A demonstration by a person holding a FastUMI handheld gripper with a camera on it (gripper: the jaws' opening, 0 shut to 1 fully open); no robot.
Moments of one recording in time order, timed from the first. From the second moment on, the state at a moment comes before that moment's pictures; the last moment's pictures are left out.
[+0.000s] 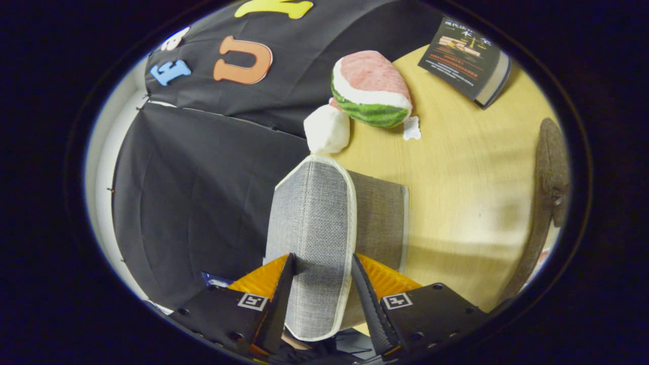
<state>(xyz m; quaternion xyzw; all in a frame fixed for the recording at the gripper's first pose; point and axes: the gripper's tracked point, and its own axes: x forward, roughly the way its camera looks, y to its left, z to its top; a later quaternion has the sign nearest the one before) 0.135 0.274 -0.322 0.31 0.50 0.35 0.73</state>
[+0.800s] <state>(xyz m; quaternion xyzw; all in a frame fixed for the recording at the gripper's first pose) 0.109 0.304 -0.237 0.37 0.47 0.42 0.68</state>
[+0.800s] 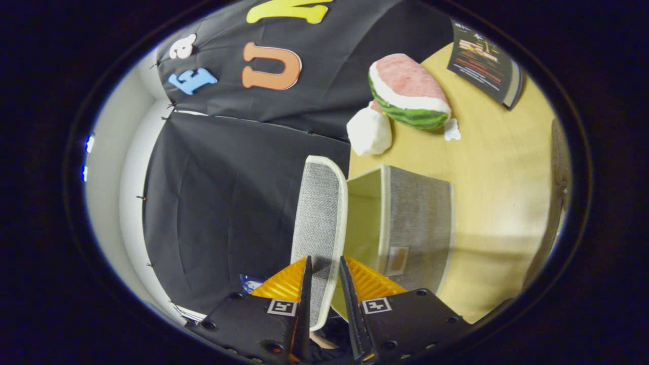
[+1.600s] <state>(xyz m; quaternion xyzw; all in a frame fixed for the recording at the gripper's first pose) 0.096 0.441 -0.141 0.33 0.44 0.47 0.69</state>
